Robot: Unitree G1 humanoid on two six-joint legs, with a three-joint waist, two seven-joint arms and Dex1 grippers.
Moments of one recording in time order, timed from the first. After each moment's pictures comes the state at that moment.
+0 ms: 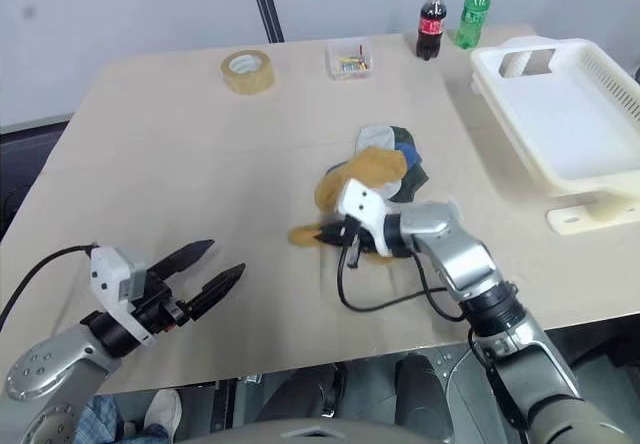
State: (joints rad) left arm 0.45 0.55 0.38 -0.68 -0.61 0.38 -0.67; right arm -0.52 -0.31 0.43 -0.07 0.19 0.44 1.02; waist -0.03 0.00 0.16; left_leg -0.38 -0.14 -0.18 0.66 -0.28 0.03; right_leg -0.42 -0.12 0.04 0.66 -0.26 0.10
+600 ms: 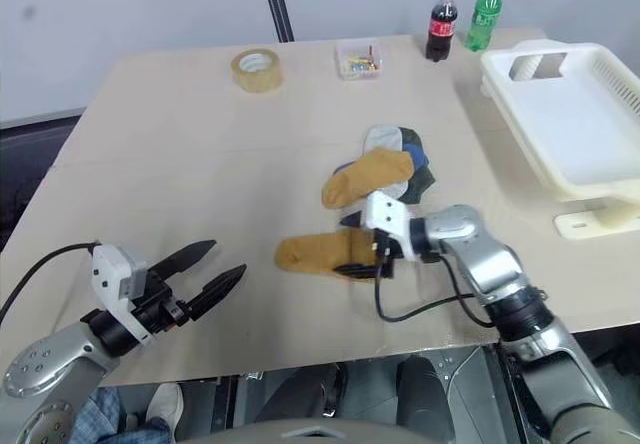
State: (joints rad) left arm 0.44 0.57 0.38 -0.68 -0.63 0.40 -0.68; right arm -0.47 -0.55 0.30 -0.06 0.22 0.39 1.12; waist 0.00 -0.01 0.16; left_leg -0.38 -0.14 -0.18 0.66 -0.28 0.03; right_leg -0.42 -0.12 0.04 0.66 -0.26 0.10
